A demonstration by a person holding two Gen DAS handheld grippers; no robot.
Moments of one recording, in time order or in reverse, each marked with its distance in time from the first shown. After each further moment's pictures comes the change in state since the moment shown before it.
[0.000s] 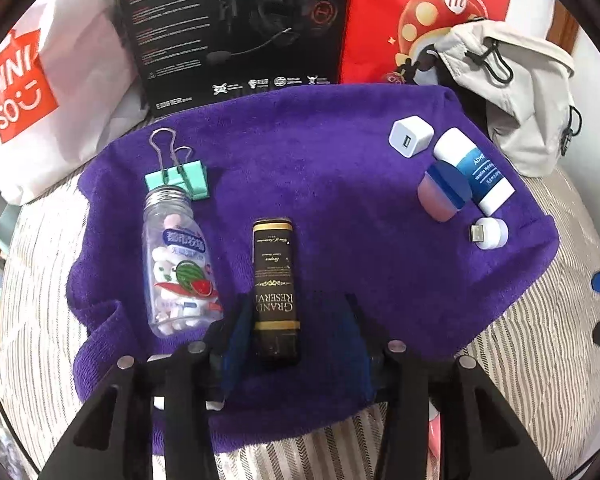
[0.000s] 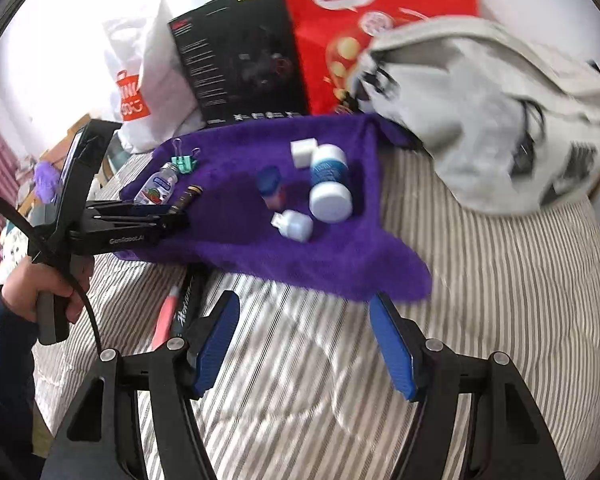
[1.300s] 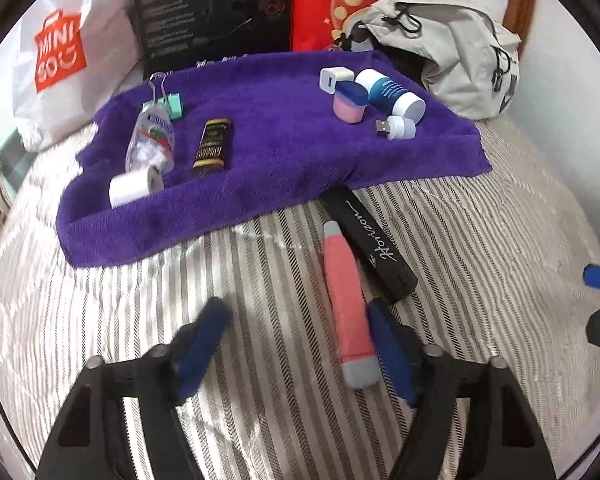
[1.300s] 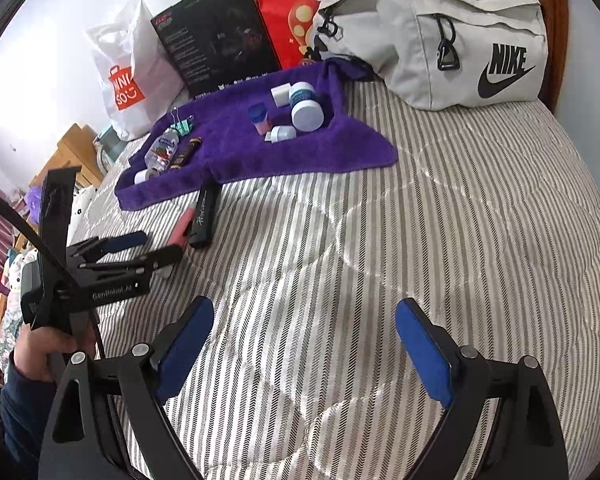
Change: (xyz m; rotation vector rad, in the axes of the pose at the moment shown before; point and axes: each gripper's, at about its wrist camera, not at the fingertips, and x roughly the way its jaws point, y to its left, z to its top) left arm -0.048 -0.052 -0.094 0.027 -0.057 -0.001; right arm -0.046 0.010 -0.078 0.128 0.090 -0.023
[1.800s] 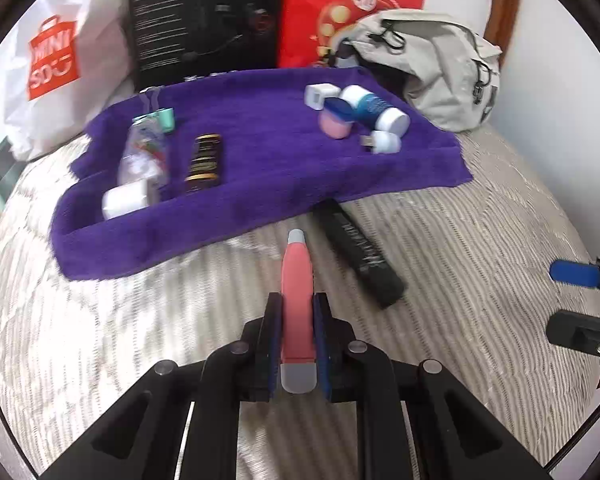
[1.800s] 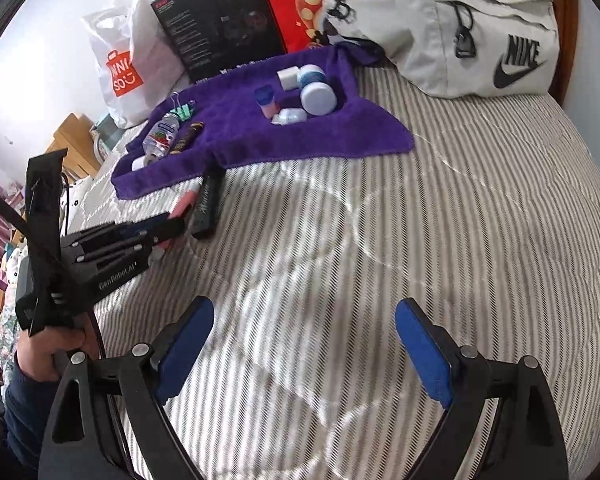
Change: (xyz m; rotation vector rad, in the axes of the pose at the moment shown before) left arm -0.009 0.013 -0.002 -0.005 -0.050 -0.073; right arm 0.016 0.020 0.004 -0.026 0.007 0.001
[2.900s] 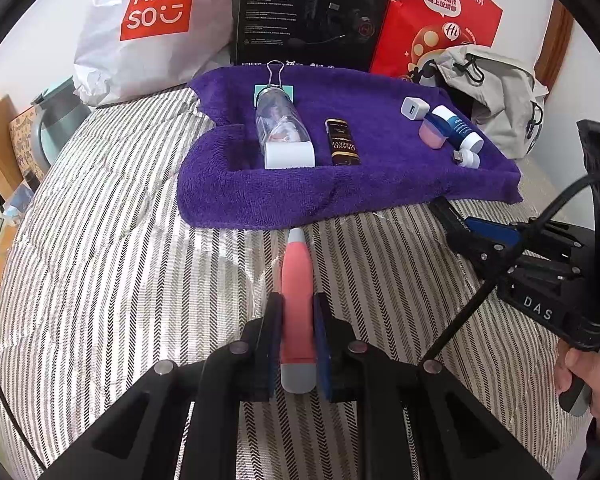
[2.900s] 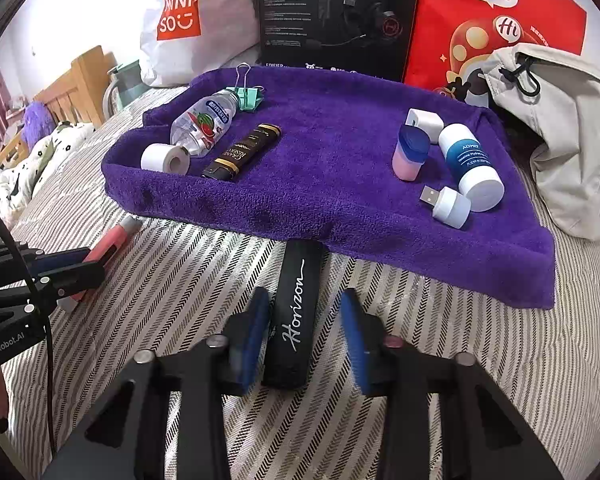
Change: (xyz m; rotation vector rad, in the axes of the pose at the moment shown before) left arm -0.023 0.084 -0.025 -0.141 0.003 0.045; right arm 0.103 0.100 0.053 -0.304 -0.043 -0.087
